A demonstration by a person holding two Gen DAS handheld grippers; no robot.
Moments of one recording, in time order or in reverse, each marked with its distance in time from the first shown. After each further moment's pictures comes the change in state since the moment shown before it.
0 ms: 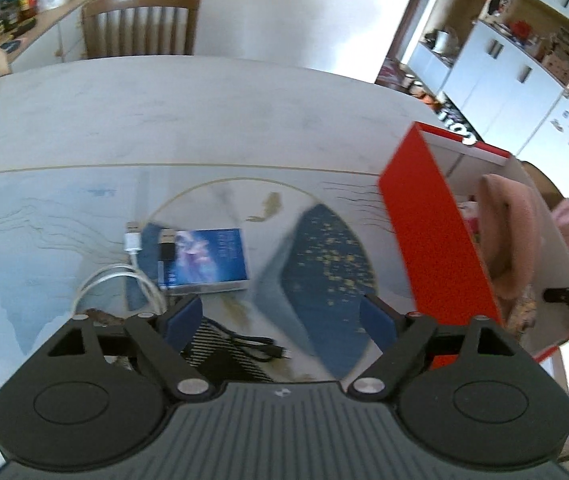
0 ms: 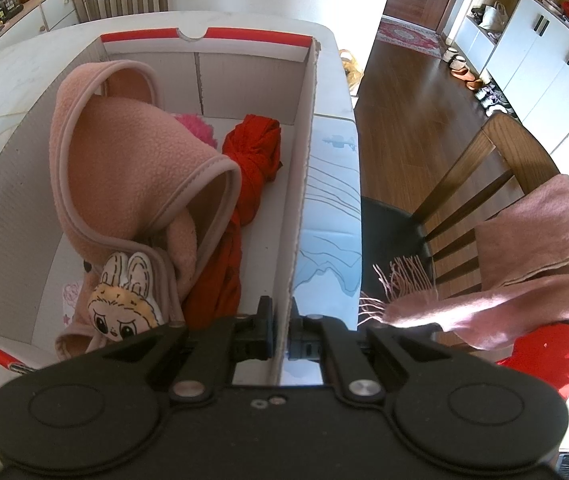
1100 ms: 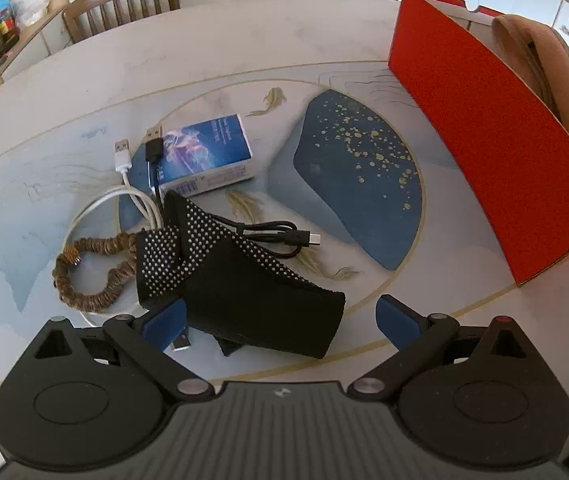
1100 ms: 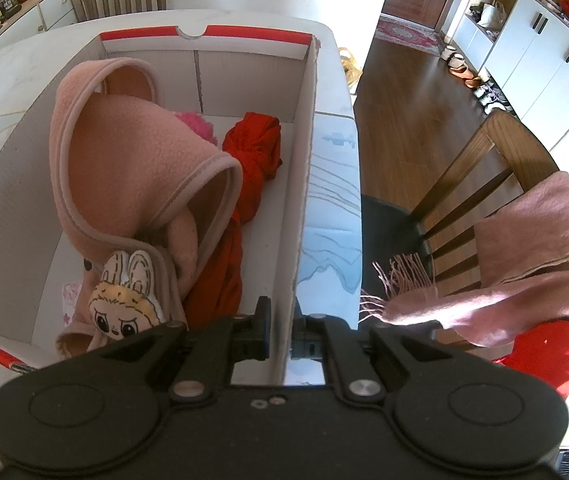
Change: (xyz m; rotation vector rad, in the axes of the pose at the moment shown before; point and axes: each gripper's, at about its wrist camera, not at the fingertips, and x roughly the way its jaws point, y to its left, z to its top) left arm 0.045 -0.014 -0.074 0.192 0.099 0.134; right arm 0.000 0.002 0.001 -0.001 0.008 -0.004
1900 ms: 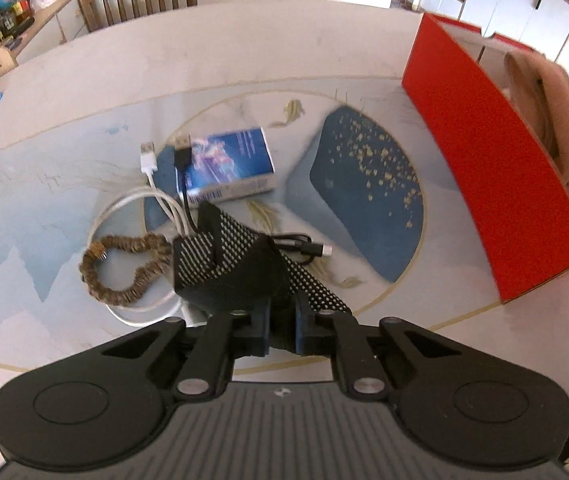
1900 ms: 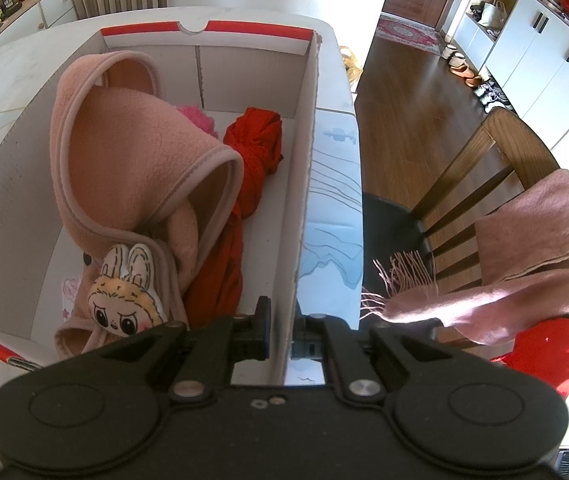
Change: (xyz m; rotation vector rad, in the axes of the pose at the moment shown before) left arm -0.026 0.014 0.013 -0.057 0.021 -0.013; right arm 0.002 0.001 -0.002 0.000 0.002 0.001
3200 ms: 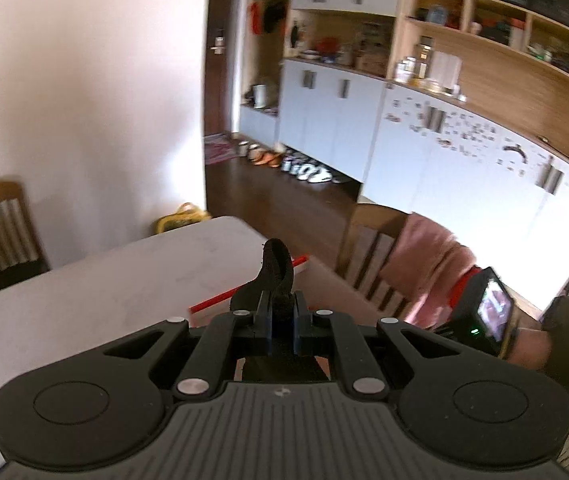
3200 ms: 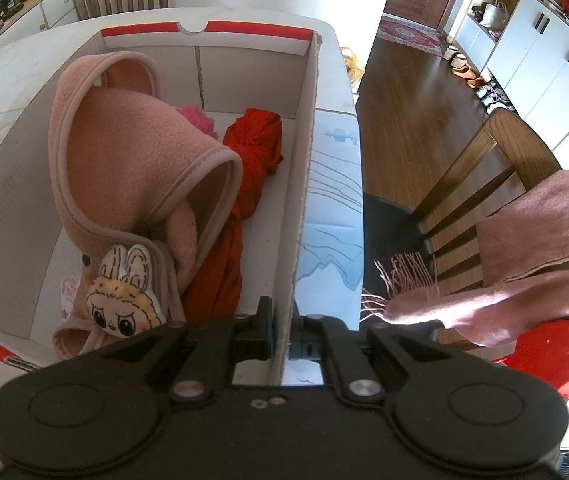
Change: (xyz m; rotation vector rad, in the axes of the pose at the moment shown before) left arm -0.138 -0.134 0.150 0.374 -0.415 -0.410; right arm 0.002 0.001 0.000 -0.004 0.000 0.002
